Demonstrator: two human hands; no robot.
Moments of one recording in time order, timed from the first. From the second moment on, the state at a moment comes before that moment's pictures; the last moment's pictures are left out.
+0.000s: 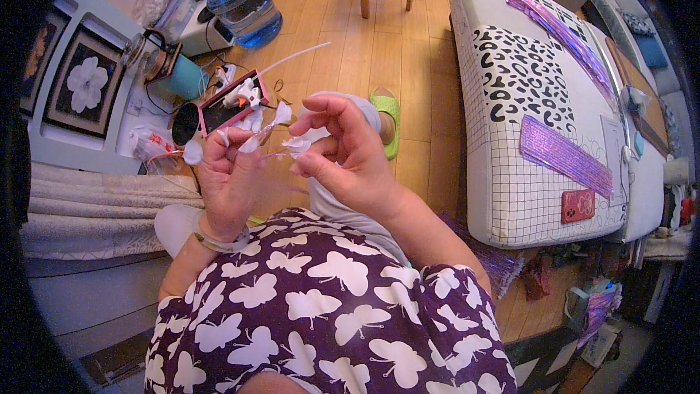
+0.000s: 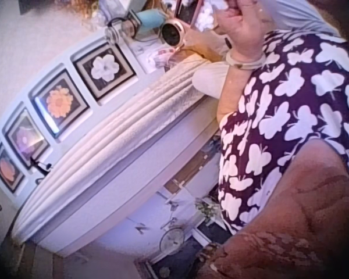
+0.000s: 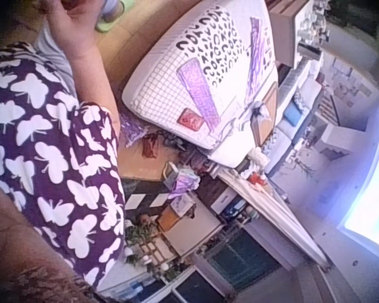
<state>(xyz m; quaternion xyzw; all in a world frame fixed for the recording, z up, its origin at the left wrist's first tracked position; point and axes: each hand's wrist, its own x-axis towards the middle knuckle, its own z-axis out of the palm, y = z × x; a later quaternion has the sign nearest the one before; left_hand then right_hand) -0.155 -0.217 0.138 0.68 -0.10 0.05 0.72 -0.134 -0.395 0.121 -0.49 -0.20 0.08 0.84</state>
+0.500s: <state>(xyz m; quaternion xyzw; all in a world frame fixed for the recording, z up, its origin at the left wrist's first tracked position) -0.154 -0.222 0.138 0.68 -0.11 0.07 0.72 -0.135 -0.396 0.119 -0.53 -0.22 0.04 0.82</state>
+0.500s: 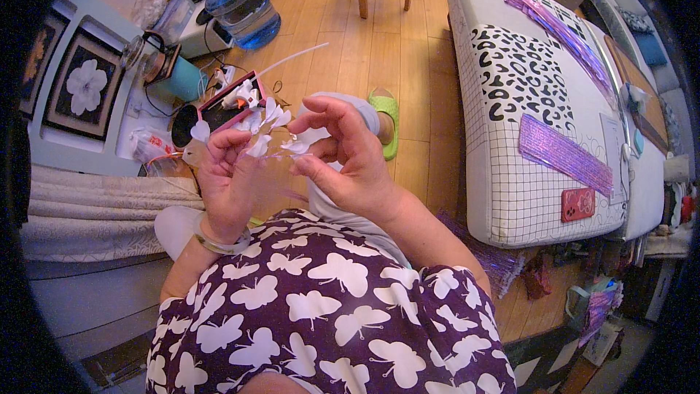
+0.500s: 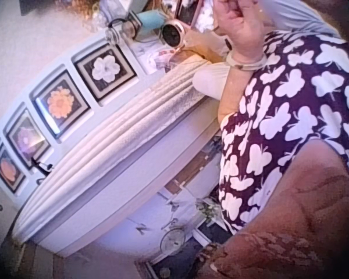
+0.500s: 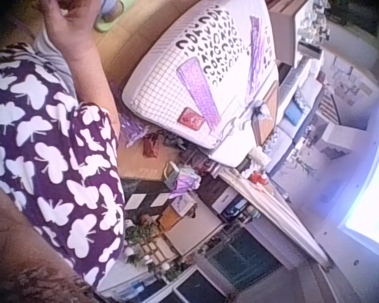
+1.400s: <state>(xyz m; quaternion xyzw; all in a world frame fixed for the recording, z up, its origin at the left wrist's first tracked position) -0.161 -0.215 0.111 0.77 -0.22 0.17 0.57 -0.126 -0.405 0.114 -0.51 -0.23 0.08 0.82</state>
